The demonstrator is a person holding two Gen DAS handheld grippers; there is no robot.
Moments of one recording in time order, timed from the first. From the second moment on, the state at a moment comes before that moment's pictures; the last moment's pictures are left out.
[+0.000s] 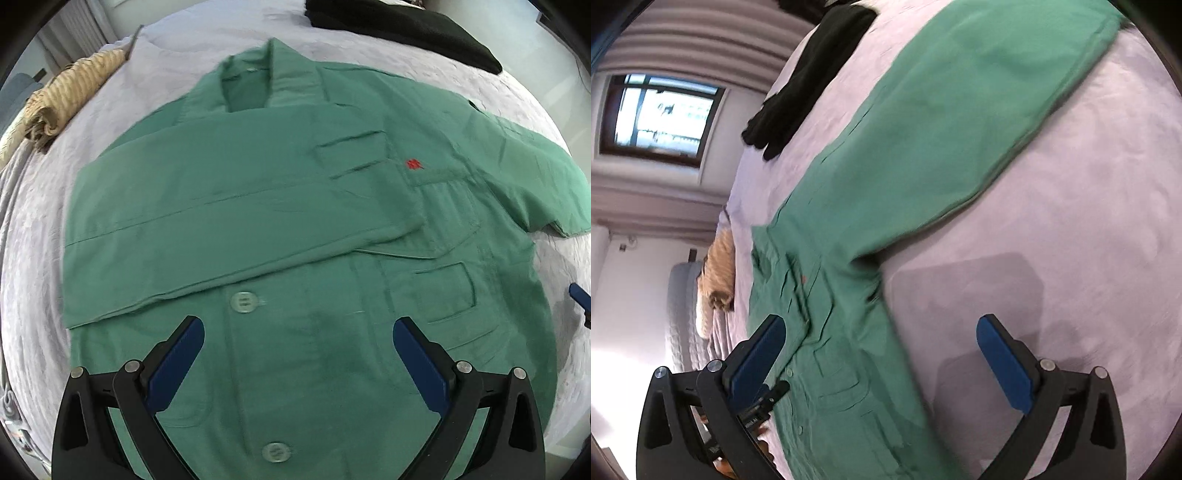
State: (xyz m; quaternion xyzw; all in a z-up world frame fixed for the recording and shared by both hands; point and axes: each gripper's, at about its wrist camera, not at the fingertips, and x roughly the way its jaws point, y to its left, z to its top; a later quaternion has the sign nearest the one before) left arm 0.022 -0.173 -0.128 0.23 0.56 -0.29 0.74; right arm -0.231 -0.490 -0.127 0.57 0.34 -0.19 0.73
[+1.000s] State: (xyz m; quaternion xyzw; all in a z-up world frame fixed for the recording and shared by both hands) left arm -0.029 -0.266 -0.128 0.22 0.57 -0.32 0.73; right arm -0.303 -0.672 -0.130 0.66 0.15 -0.27 0.69
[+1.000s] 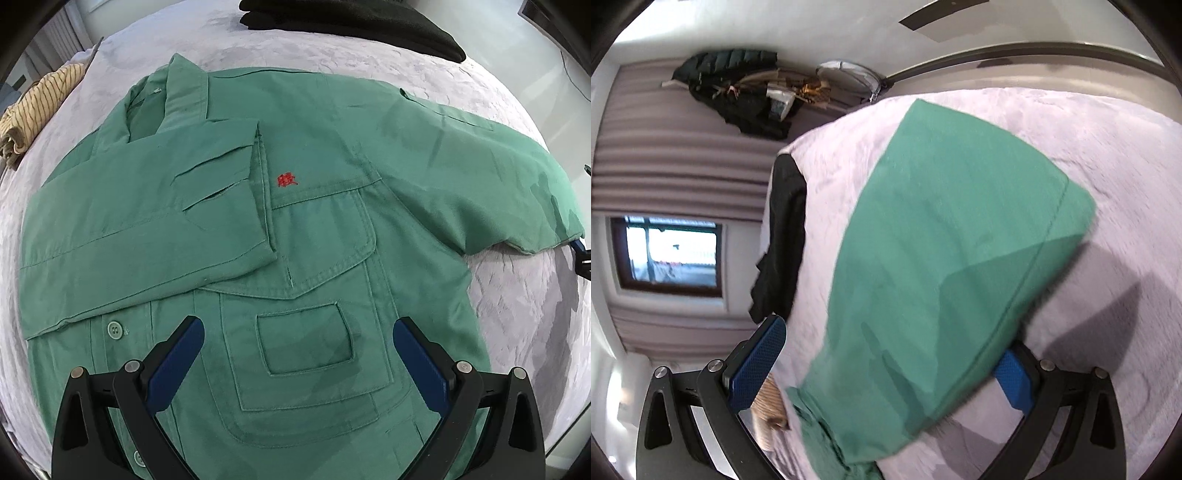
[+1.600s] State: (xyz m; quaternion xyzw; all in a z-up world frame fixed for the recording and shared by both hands) left arm 0.025 -0.214 -0.121 0.19 0.56 -0.29 0.76; right arm -0.254 -0.658 -0.089 0.66 0.13 -0.19 0.72
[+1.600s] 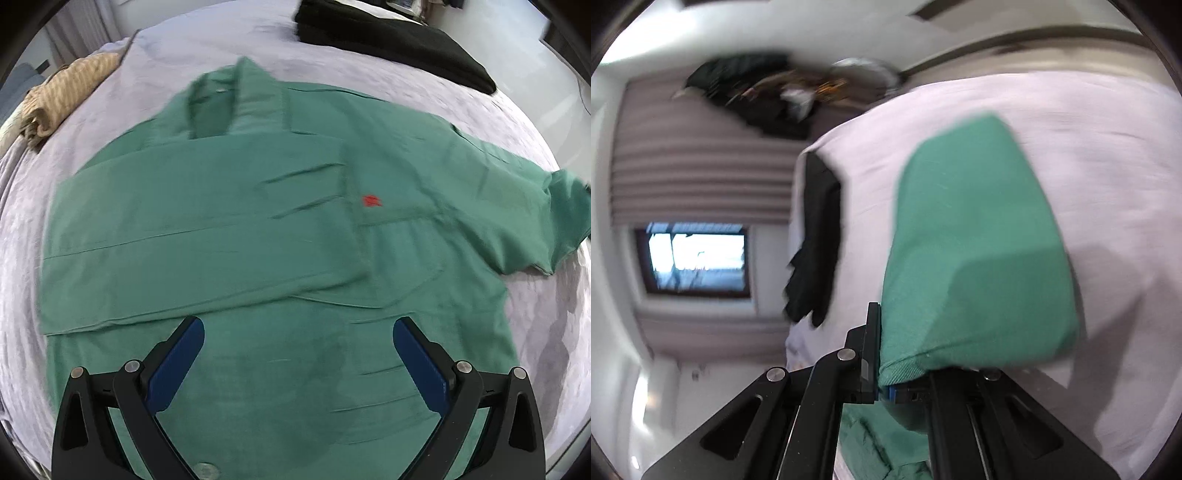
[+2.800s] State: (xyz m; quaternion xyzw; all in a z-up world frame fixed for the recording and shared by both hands) left arm 0.167 0.020 -0.143 0.09 0.55 -0.19 0.81; right arm 0.081 -0.299 -0.094 0.32 0.45 -0.08 0.83
